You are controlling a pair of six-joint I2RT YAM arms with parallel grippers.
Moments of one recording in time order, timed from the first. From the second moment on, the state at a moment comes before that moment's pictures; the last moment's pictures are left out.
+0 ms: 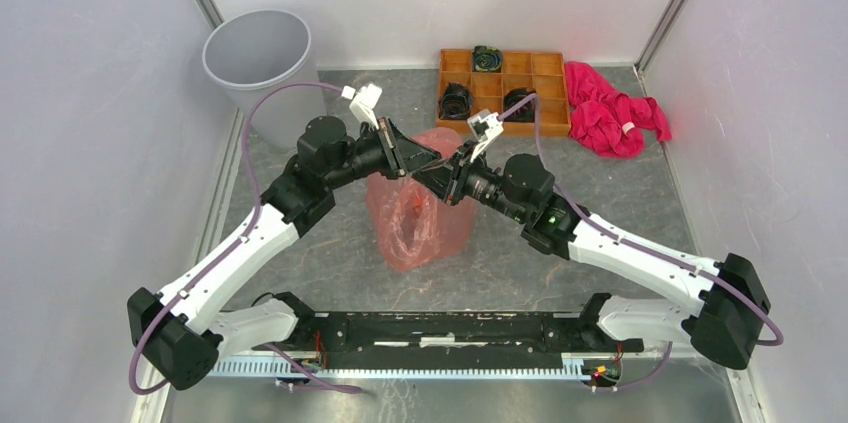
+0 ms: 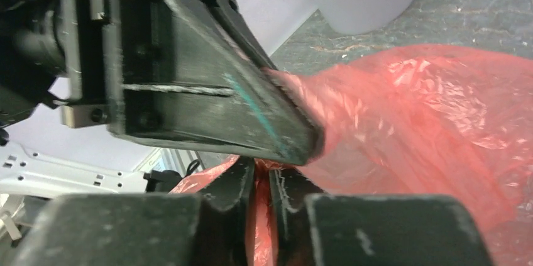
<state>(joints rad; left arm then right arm) -0.62 1.09 0.99 -0.02 0.39 -0.84 0.90 1.18 0.85 0.34 -0.10 0.55</state>
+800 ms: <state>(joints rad) -0.28 1.64 1.93 -0.57 -0.51 -0.22 0.91 0.49 0.64 -0.08 0.33 0.14</state>
